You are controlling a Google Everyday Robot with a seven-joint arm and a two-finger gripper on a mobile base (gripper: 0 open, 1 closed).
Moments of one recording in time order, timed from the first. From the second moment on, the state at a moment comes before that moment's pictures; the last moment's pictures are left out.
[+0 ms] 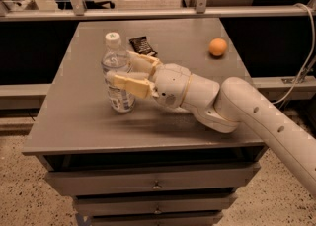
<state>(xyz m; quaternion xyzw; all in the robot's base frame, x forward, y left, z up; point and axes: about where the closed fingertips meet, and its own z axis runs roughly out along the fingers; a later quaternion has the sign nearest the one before) 0.529 0.064 0.935 -0.37 0.50 0.46 0.64</state>
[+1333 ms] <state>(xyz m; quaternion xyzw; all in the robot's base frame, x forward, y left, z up) 0.521 -0.089 0.982 -0.46 0.59 0.31 0.58</state>
